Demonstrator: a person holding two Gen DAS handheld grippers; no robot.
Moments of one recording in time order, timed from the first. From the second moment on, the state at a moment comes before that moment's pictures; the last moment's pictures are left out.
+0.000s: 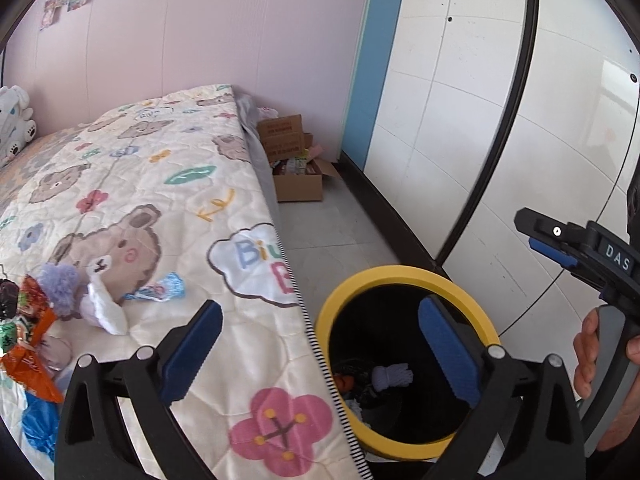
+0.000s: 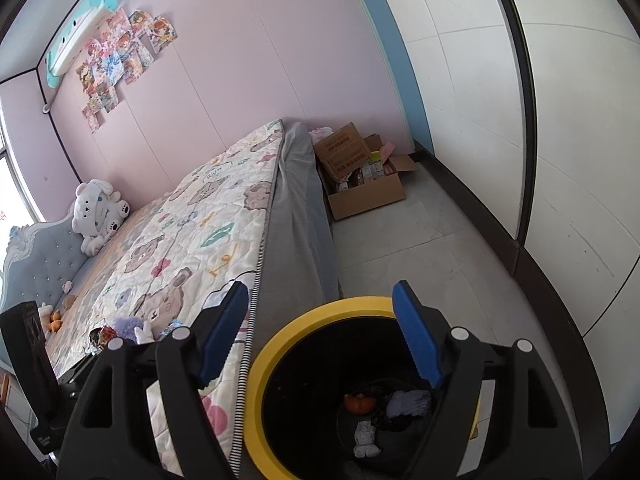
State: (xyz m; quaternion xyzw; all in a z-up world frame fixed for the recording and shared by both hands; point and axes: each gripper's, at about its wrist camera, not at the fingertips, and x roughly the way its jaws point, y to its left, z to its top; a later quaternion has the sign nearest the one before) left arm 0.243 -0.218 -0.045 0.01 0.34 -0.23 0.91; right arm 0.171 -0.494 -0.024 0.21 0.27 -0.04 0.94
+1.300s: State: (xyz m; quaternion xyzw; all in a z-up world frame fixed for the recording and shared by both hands) left arm 0.272 0.046 -0.034 -0.06 0.33 0.00 0.94; right arm 0.232 -0.283 0.003 0.10 0.29 0.12 0.94
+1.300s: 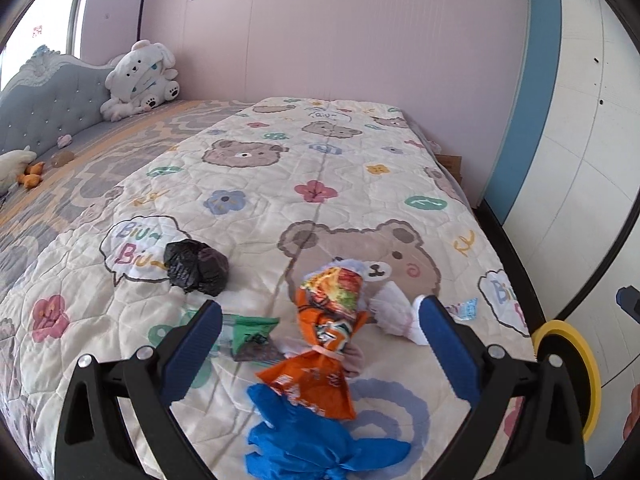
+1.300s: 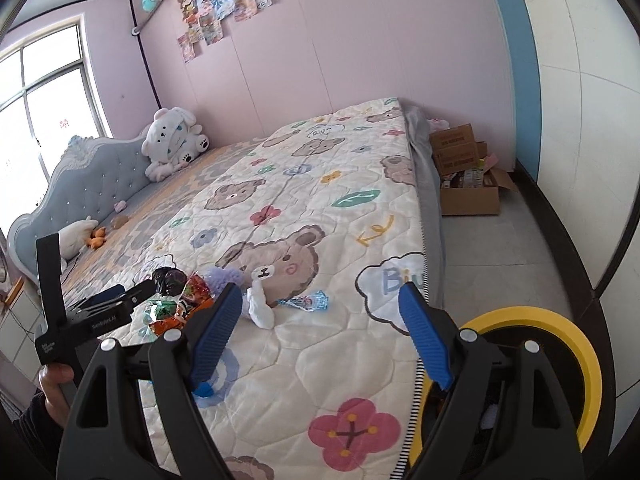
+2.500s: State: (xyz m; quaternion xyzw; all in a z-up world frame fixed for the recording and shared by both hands) left arm 0.386 0.191 -0.119 -0.09 0.40 0.14 0.90; right arm 0.380 -0.137 -0.116 -0.01 0.40 0.18 0.90
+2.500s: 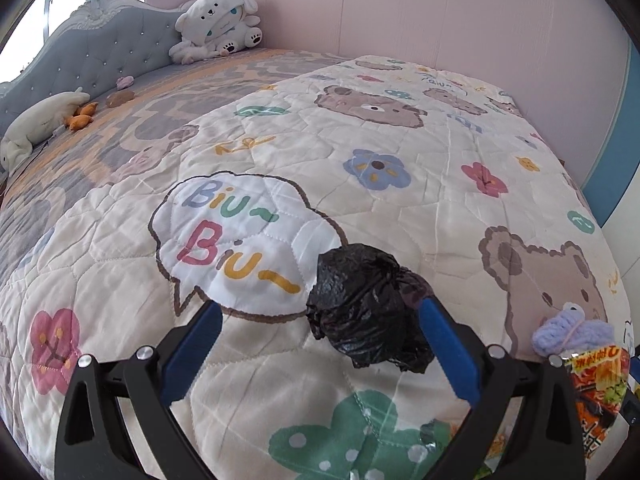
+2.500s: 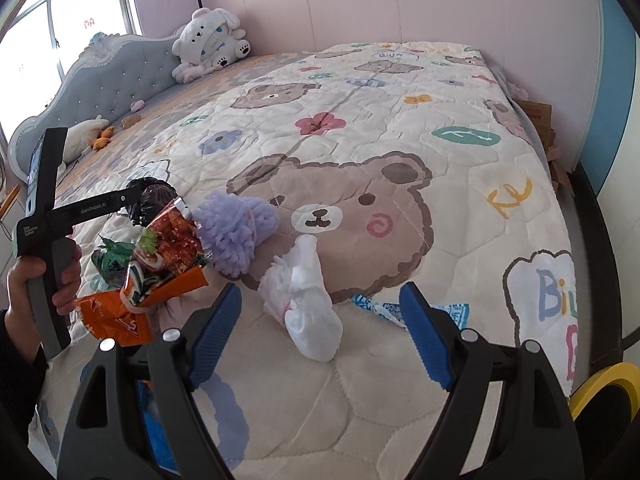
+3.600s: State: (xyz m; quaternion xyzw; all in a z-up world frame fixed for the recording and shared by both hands) left arm 0.401 0.159 -0.124 -0.07 0.39 0.07 0.92; right arm 0.392 -0.133 -0.125 0.02 0.41 0.22 0.89
